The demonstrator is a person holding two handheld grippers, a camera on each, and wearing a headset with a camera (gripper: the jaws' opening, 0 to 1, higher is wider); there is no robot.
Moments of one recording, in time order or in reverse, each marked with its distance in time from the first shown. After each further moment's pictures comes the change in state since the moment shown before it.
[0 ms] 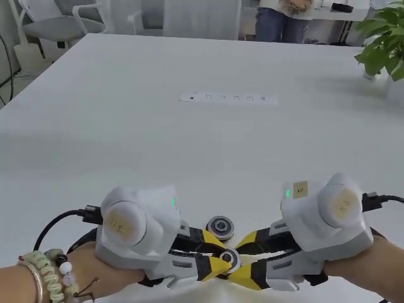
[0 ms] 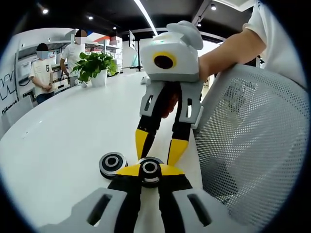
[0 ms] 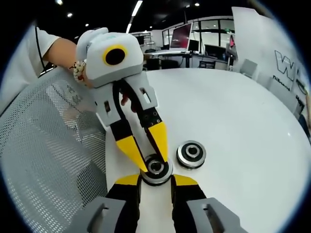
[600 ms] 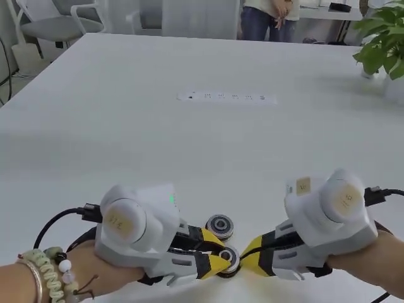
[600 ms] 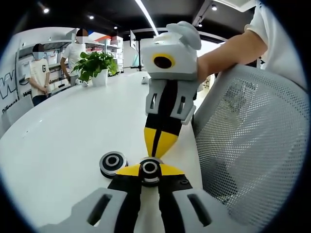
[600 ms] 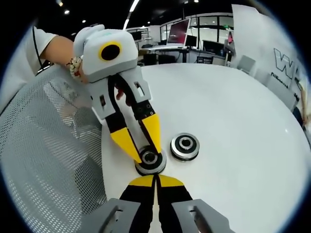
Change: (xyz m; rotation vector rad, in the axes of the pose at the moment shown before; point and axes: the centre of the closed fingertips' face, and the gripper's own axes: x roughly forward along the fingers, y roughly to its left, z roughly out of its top) left arm 0.000 0.001 0.000 -0.008 0.002 0.005; right arm -0.004 -0.009 -0.010 0.048 0.056 -0.030
